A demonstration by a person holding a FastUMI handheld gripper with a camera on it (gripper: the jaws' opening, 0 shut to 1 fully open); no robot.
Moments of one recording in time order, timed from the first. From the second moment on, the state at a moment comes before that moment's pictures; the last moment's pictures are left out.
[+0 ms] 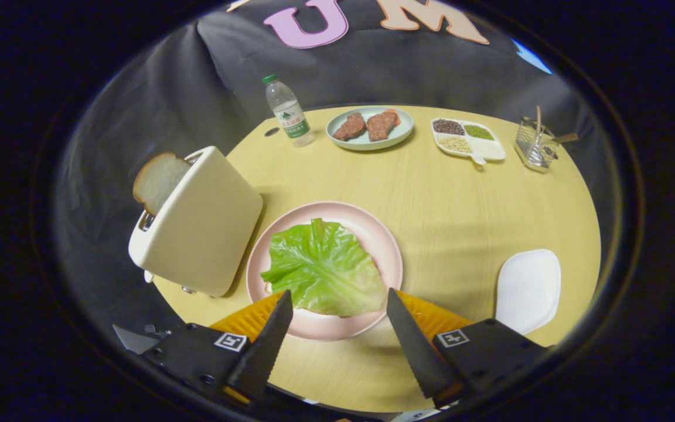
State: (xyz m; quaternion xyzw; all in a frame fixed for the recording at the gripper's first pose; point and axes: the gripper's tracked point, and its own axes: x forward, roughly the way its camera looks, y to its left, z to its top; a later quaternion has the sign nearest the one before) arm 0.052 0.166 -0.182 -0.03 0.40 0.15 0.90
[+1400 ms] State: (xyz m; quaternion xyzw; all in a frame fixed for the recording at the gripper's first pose) arm 0.061 0.445 -0.102 -0.05 0.31 0.26 0.91
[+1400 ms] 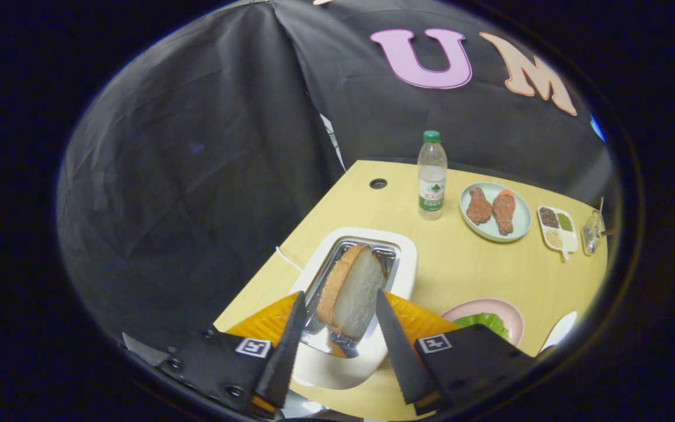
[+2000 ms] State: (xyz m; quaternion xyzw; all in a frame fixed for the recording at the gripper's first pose) arm 0.068 0.424 -0.098 -0.03 0.32 0.22 0.92
